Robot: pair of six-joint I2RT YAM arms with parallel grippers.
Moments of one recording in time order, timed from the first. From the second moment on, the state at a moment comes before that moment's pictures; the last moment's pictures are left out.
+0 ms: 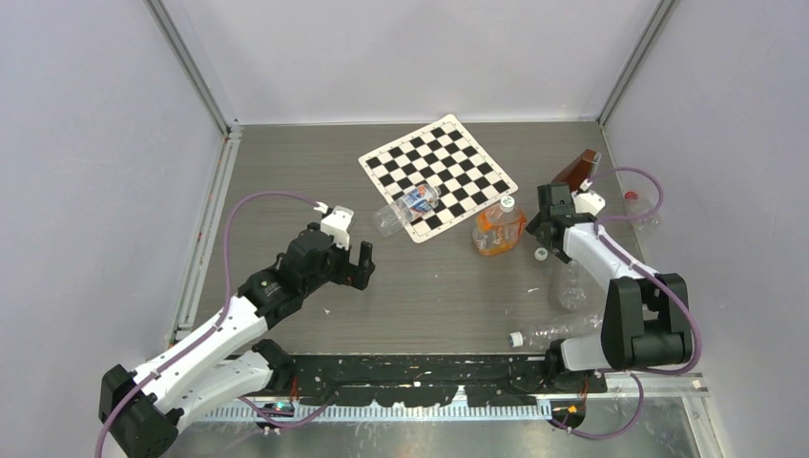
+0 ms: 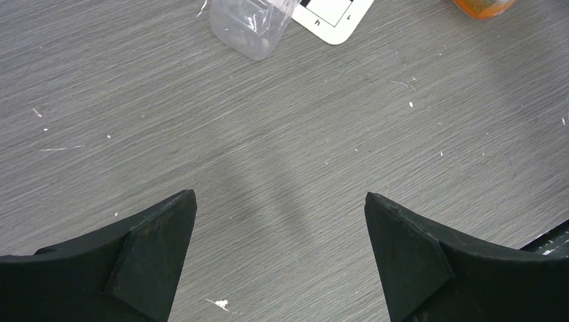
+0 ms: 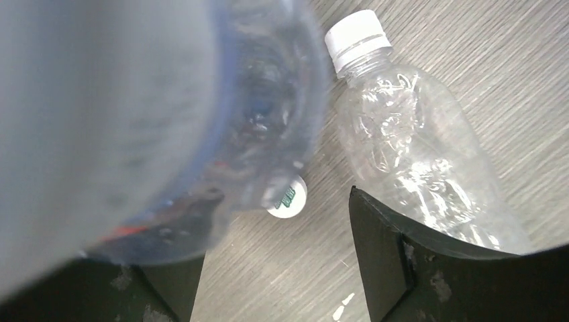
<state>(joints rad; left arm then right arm) -0.70 0.83 0.64 -0.35 -0.14 -0.23 0.08 1.40 0.80 -0.43 0.48 0.81</state>
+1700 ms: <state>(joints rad) -0.70 0.81 0.62 -0.34 -0.12 -0.24 0.08 1.43 0.65 -0.25 0.45 0.94</state>
